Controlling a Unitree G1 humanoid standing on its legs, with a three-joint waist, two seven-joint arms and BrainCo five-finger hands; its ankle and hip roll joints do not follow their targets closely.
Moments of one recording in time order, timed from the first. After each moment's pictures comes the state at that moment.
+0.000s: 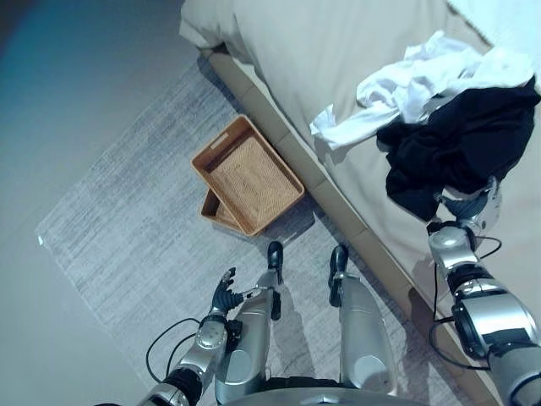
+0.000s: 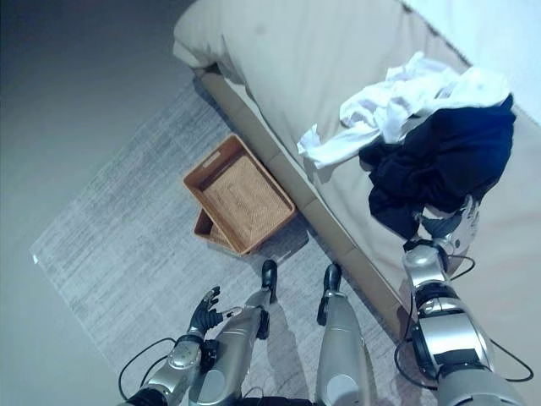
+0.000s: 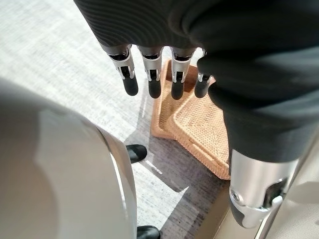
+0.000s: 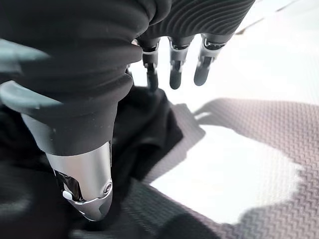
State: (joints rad) left arm -0.13 0.19 -0.46 0.88 -0.31 -0.30 0.28; right arm -0.72 -0.55 0.10 1.22 0.03 -0.14 -0.81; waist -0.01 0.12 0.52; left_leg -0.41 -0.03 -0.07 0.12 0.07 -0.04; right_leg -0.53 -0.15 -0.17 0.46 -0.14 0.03
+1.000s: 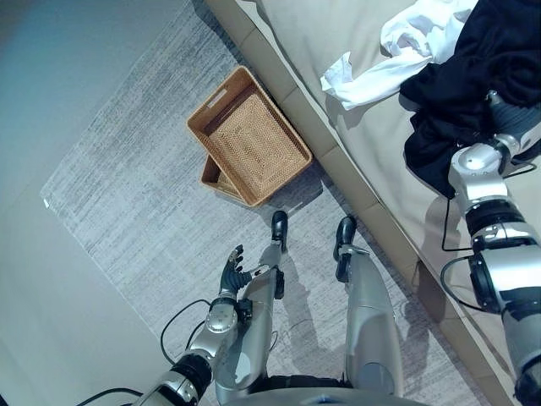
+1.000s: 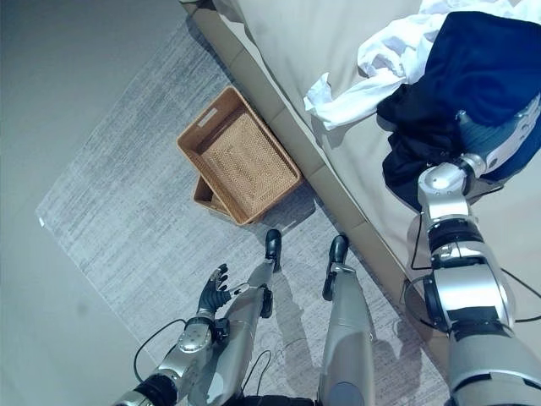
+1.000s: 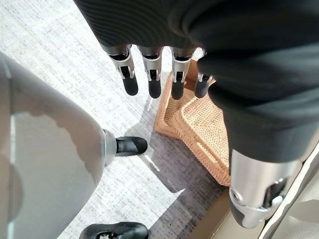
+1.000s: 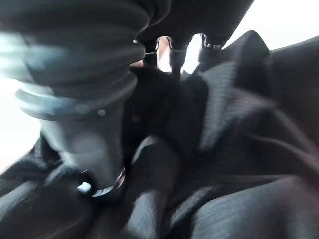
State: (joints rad) left arm -0.16 0.17 -0.50 0.78 -0.39 -0.34 0.33; right arm -1.07 -0.68 0.19 1.15 0.23 -0.23 -0.84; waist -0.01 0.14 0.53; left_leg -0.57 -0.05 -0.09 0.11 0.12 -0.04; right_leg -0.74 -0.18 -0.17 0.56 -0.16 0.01
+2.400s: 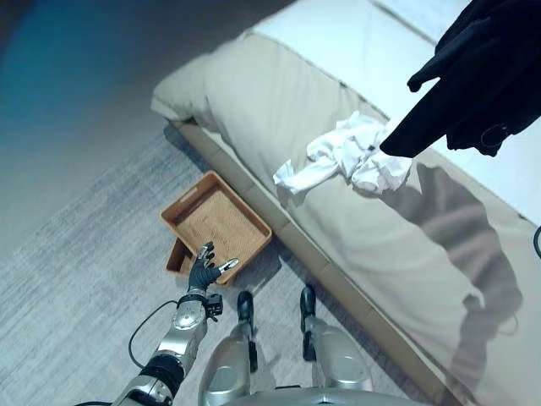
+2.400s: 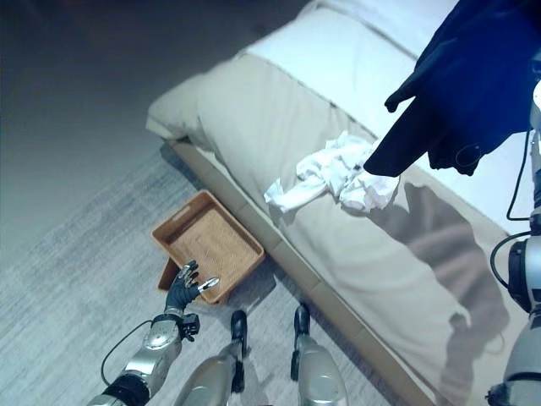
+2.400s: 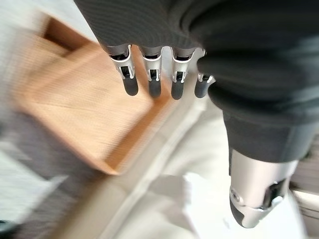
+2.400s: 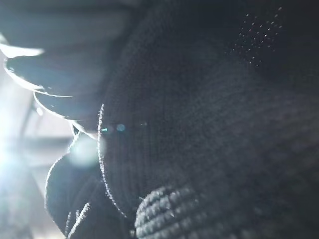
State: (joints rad) left arm -0.11 0.36 -0.34 0.53 -0.42 -0.31 0.20; right arm -1.29 -1.03 0.32 0.90 0.29 -0.19 -0.58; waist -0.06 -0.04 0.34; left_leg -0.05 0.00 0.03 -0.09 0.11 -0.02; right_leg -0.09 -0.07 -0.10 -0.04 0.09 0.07
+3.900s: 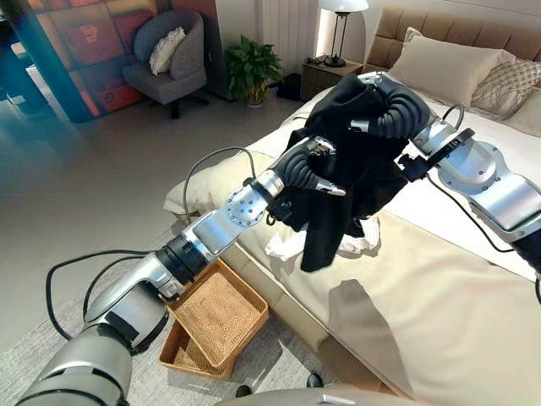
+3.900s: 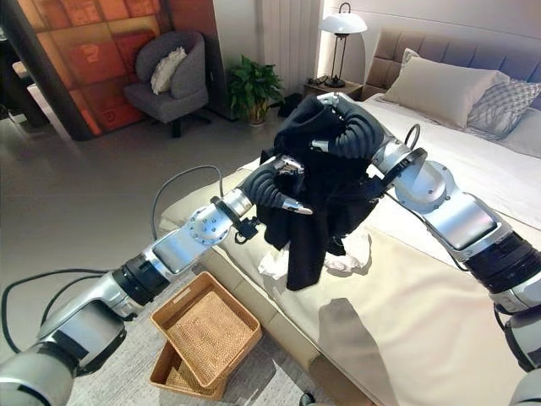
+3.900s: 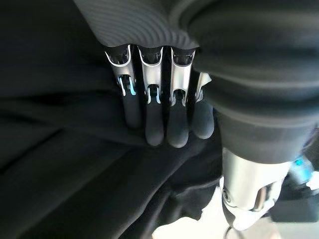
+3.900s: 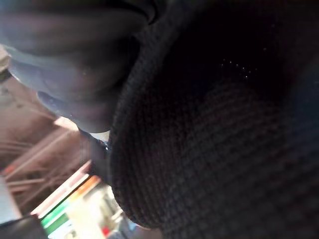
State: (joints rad) left arm -0.79 0.48 -0.72 0.16 -0.23 -0.18 0.06; right arm -0.84 -1.06 0.58 -0.07 0.44 -0.15 -0.02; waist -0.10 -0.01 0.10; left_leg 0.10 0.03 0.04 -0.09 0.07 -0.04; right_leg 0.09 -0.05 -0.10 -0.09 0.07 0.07
